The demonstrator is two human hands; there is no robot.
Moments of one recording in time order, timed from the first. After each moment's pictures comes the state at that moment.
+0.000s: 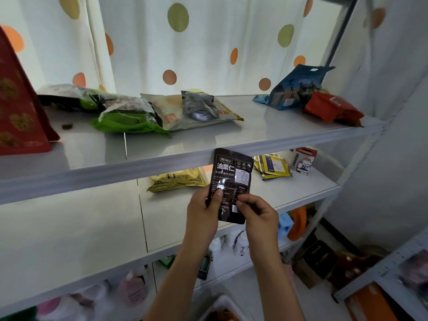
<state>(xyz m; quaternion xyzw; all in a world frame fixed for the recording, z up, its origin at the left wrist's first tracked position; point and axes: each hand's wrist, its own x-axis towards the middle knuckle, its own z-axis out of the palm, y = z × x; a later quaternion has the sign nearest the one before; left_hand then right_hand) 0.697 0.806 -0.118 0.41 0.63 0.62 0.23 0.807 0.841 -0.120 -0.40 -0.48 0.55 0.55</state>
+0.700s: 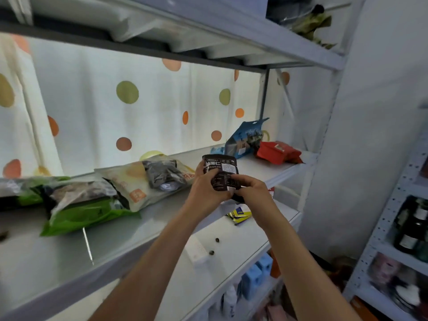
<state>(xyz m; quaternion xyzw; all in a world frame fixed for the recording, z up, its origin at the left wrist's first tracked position) 0.656 0.947 0.017 0.68 0.54 0.47 0.16 0.802 0.966 0.014 -0.45 -0.53 0.50 0.52</state>
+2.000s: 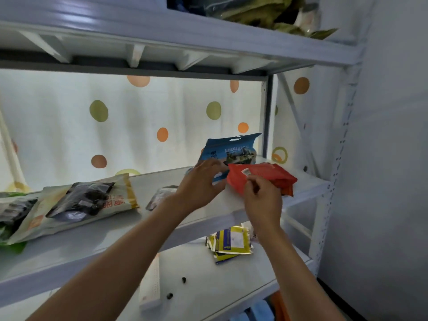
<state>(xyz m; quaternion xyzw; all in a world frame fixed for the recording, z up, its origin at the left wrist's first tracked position) 0.812 1.124 0.059 0.73 0.60 0.32 -0.12 0.977 1.162 0.012 -0.42 -0.67 0.17 0.58</state>
